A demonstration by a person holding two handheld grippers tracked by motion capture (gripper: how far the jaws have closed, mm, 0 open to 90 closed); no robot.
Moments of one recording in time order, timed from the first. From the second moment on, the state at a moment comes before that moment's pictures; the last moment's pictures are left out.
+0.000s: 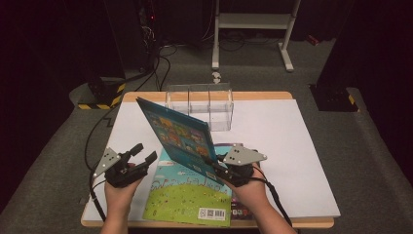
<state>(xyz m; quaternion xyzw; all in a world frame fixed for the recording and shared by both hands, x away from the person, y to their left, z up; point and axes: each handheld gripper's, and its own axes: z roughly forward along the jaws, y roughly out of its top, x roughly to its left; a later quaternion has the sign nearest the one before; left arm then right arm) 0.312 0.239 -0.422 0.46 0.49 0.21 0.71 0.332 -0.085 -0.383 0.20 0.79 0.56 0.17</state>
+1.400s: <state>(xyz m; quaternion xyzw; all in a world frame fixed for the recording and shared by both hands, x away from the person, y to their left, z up) 0.274 0.197 -0.369 0.47 0.39 0.18 0.77 0.335 -0.007 -0.399 0.21 0.79 0.54 0.20</state>
